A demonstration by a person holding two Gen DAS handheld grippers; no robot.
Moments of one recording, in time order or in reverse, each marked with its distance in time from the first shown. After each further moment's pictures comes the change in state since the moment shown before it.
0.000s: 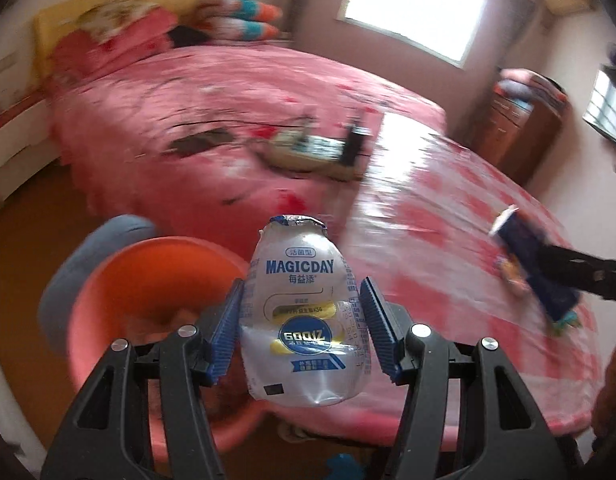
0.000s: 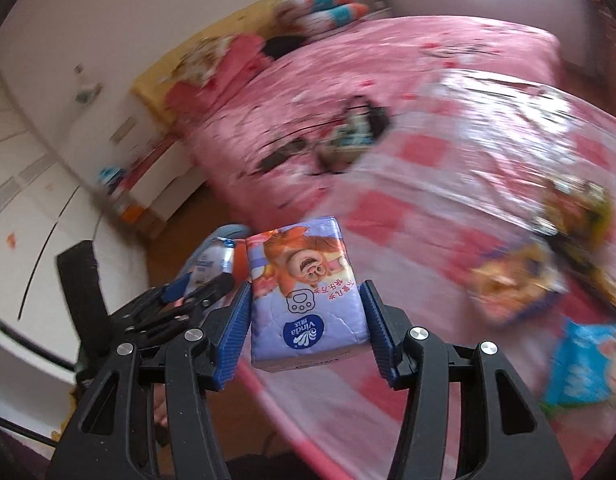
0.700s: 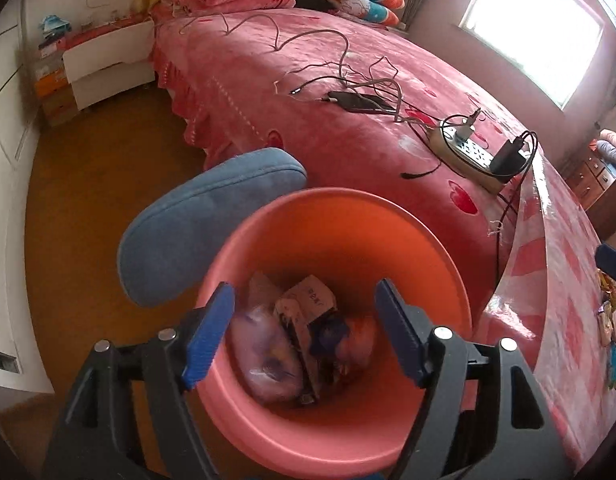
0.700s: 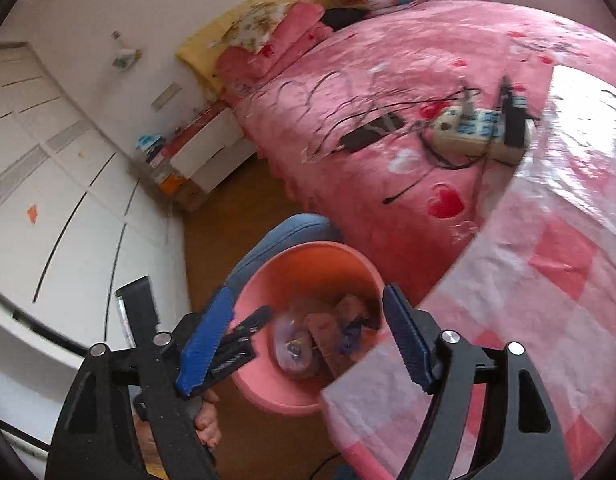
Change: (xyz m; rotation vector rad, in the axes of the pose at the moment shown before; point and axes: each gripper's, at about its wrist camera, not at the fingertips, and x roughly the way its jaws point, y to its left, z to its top) left arm 0.018 0.134 -0.027 -0.274 0.072 0.219; right arm 0.087 0.071 0.021 -0.046 0.033 0.071
